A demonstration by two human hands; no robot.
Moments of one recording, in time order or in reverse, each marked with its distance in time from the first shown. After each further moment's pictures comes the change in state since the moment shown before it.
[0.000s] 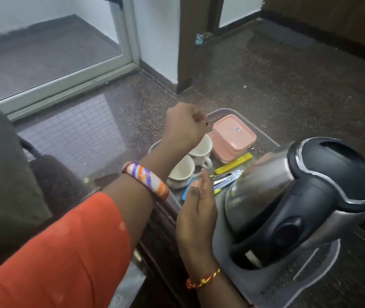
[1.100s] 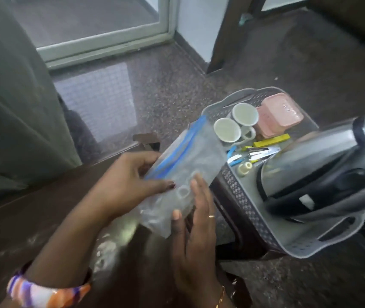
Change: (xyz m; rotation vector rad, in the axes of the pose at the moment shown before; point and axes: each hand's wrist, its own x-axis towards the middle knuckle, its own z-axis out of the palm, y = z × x) left_hand -0.195 -0.106 -0.139 -0.443 -0.308 -0.245; right_hand -0.143 0.009 -0.008 -0.331 -0.340 -0.625
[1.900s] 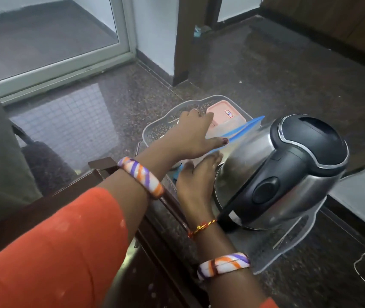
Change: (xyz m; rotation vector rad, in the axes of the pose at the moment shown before) left_hand 0.173 0.079 0.139 0.959 -0.113 0.316; right_hand 0.137 0.071 -0.054 0.005 0.091 0.690
